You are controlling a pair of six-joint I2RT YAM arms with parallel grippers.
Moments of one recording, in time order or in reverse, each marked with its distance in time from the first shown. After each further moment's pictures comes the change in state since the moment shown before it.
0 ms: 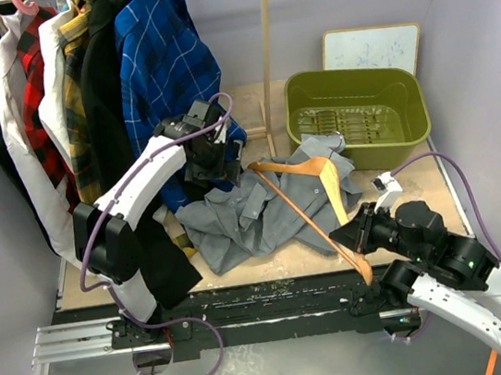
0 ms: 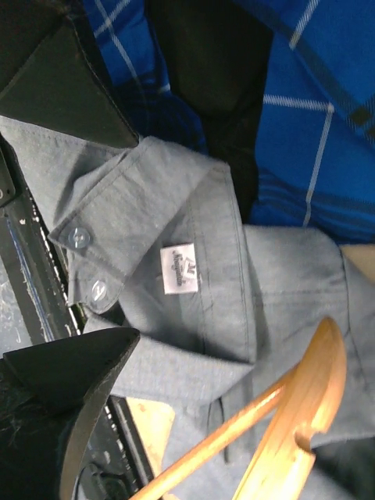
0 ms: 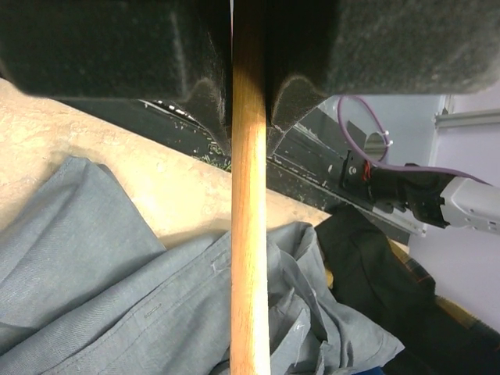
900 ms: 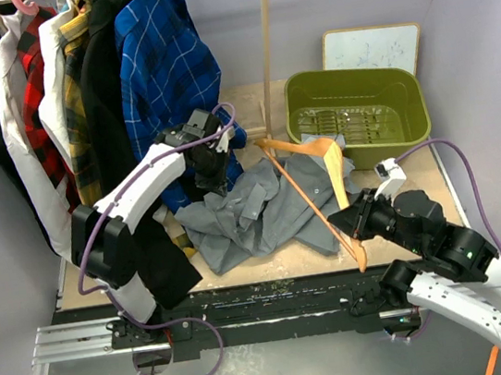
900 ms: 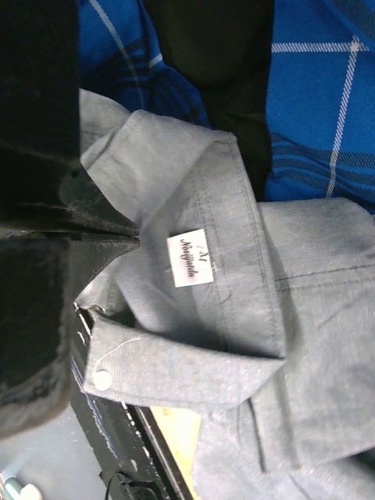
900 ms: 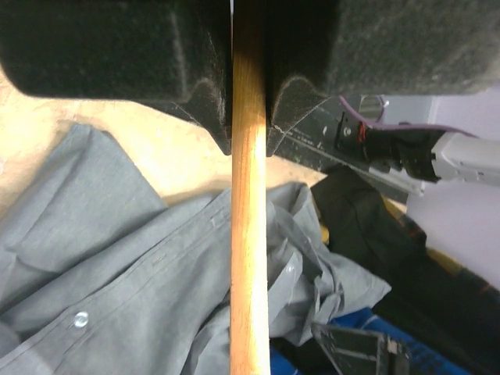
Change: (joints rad) left arm 0.001 -0.016 -0.121 0.071 0.050 0.041; right arm 0.000 0.112 0.095 0.064 0.133 0.005
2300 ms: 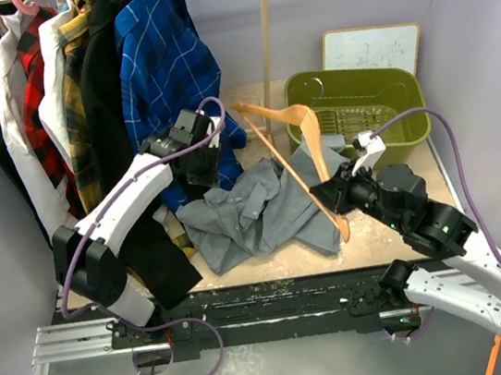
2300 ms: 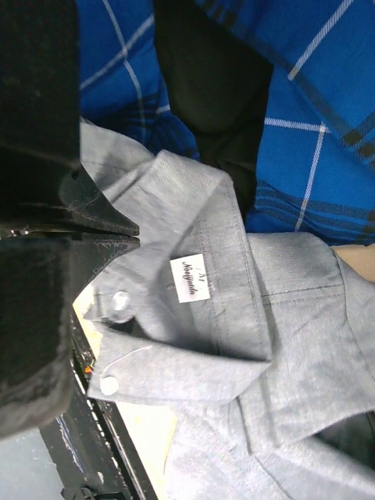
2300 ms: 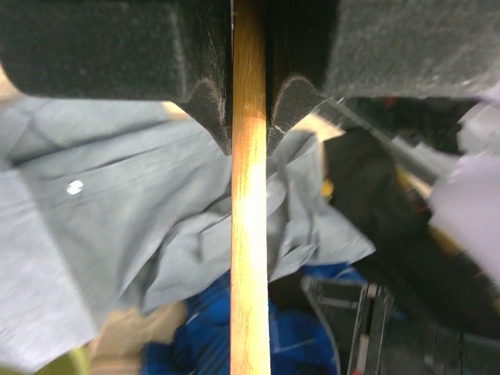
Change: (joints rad) left arm 0.000 -0.136 -0.060 0.074 -0.101 -0.003; right arm 0.002 0.249 0.117 0.263 0.033 -0.280
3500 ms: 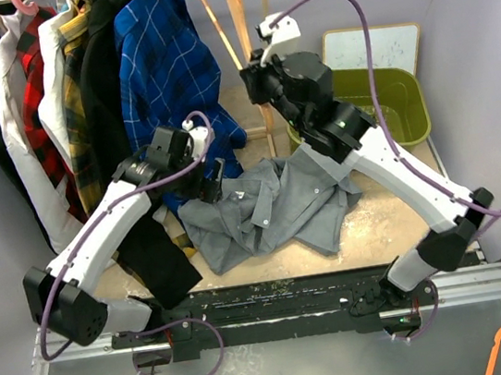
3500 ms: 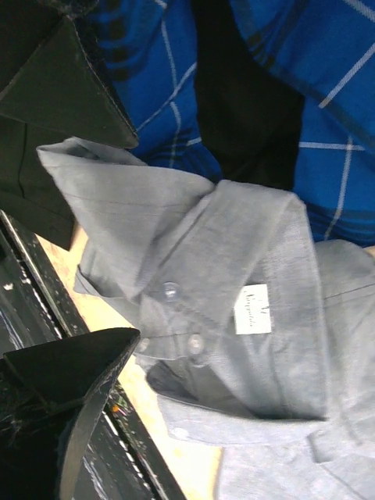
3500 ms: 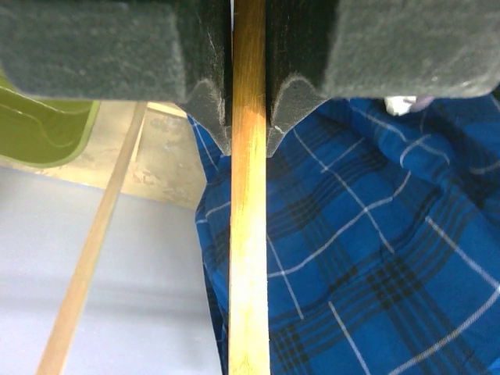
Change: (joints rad) left arm 0.033 -0.297 -0.212 0.055 0.033 0.185; right arm 0.001 0.904 0.935 0.243 0.213 -0.359
